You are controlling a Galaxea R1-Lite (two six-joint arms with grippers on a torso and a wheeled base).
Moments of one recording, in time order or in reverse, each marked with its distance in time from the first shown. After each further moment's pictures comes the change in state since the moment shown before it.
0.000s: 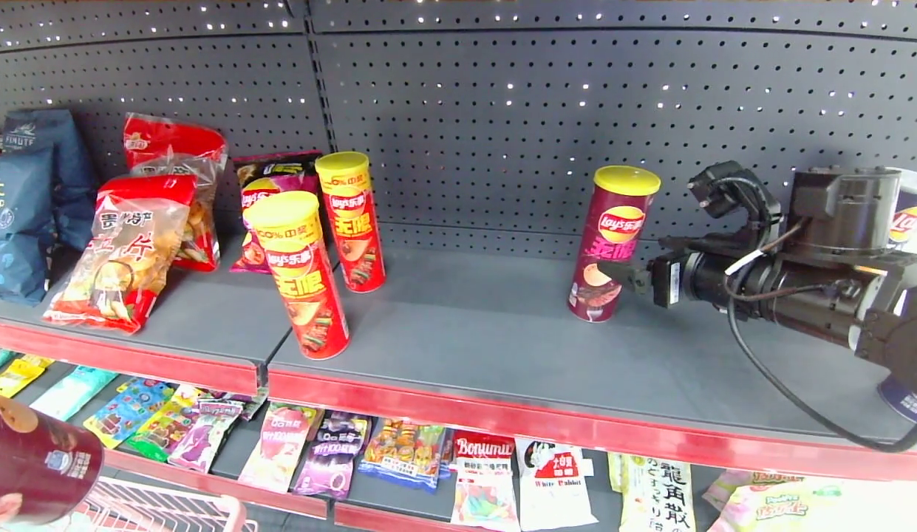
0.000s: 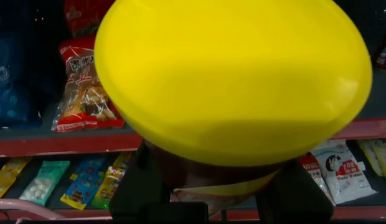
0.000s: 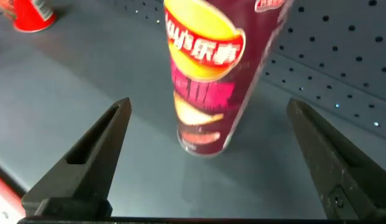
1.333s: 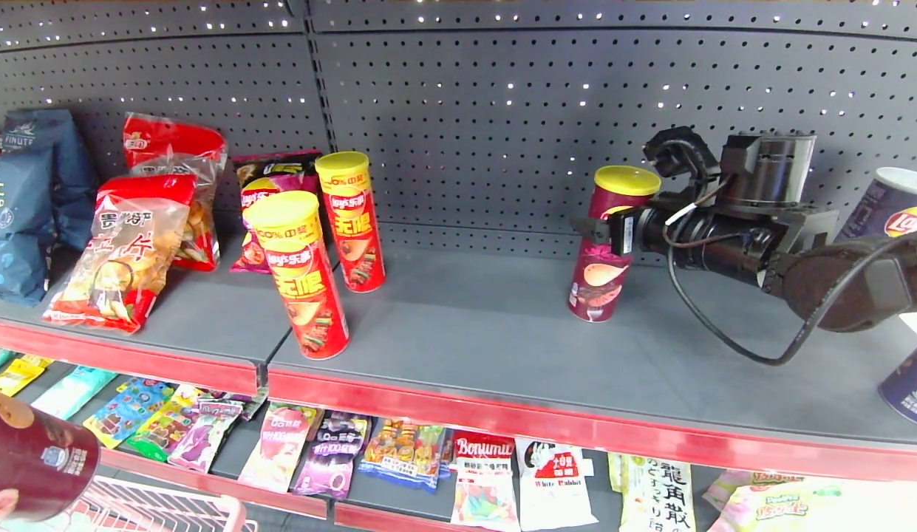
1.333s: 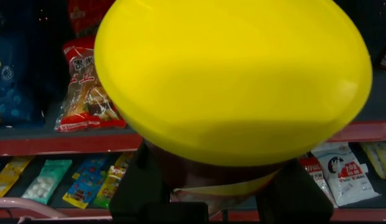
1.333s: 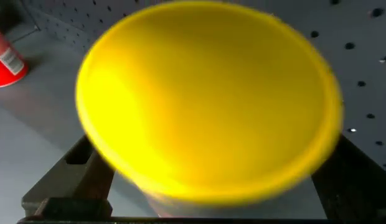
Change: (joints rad) left arm 0.003 0.007 -0.010 0.002 0.009 -0.001; right arm 0.003 0.192 -0.278 0.001 -0.048 -0.003
